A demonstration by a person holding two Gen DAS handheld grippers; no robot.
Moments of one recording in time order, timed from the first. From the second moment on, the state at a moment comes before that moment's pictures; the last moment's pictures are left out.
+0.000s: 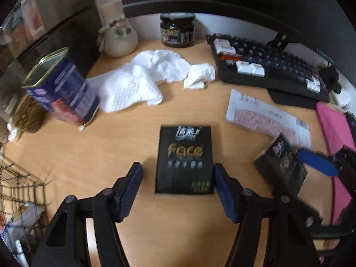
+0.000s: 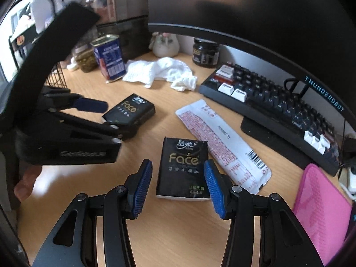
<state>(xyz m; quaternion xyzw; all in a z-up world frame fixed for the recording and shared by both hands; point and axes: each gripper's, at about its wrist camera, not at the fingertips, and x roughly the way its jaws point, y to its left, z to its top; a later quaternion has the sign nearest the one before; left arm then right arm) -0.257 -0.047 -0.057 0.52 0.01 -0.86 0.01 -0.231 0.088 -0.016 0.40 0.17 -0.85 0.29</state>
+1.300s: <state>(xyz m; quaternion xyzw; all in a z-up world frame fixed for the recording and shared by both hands) -0.262 -0.044 -0.053 0.49 0.01 -0.87 0.00 -0.228 0.099 -0.009 0.38 0.15 -0.87 0.29</state>
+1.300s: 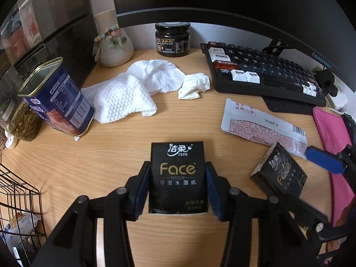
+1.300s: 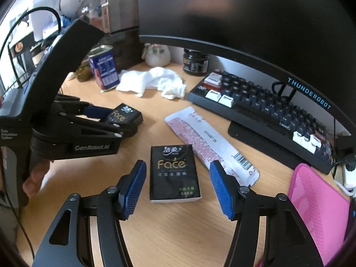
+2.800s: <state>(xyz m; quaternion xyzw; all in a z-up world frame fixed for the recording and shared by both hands) -0.077 -0.147 0.111 0.37 0.06 -0.92 0.10 -0.111 -0.025 0.126 0.27 0.17 -0.84 0.45</state>
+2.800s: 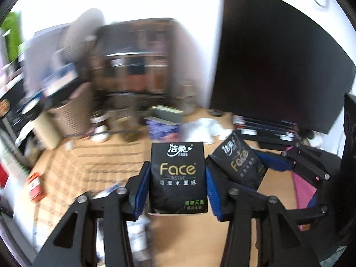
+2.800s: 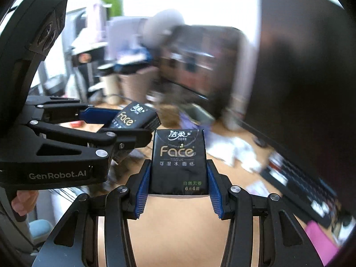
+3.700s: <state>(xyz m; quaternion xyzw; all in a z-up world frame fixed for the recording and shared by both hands) -0.017 -0.248 0.047 0.41 0.11 -0.88 0.20 -0.057 -0.157 0.078 0.29 0.22 -0.76 0.53</state>
